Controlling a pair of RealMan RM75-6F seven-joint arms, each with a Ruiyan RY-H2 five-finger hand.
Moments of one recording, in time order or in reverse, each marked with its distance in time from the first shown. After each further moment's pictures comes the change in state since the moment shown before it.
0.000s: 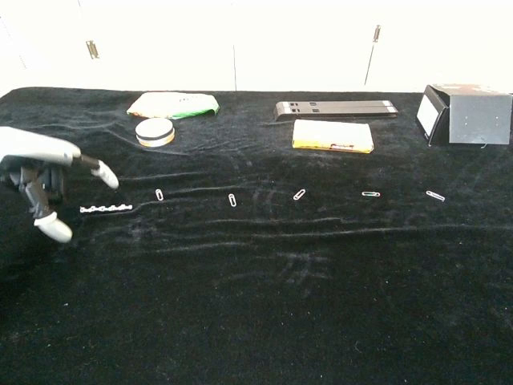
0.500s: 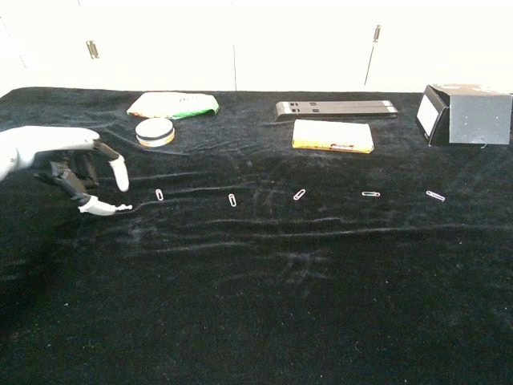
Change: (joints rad) left arm 0.106 -0.198 -0.101 0.076 0.039 0.210 0.006; right arm 0.005 0.001 -0.003 -0.002 0.000 -0.011 -0.002
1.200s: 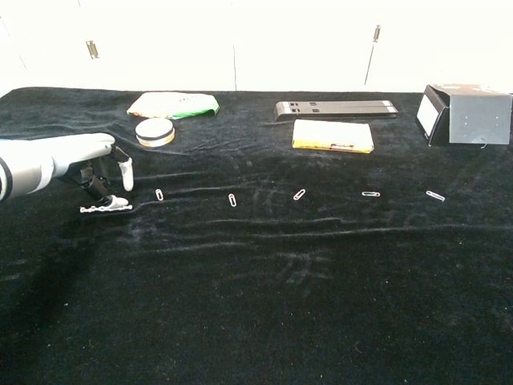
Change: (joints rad) left arm -0.014 -0.186 -0.055 0.115 -0.181 0.176 0.319; right arm 0.000 0.009 0.000 0.004 0.008 -0.003 0.022
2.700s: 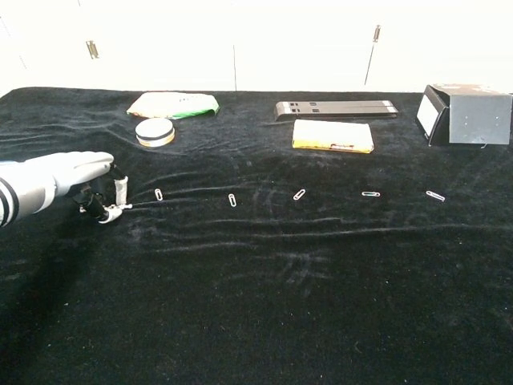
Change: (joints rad) left arm 0.071 -0.087 -0.028 0.095 0.045 -0.009 0.117; right arm 0.003 -0.005 -0.003 -0.002 -0.001 -0.006 -0.019
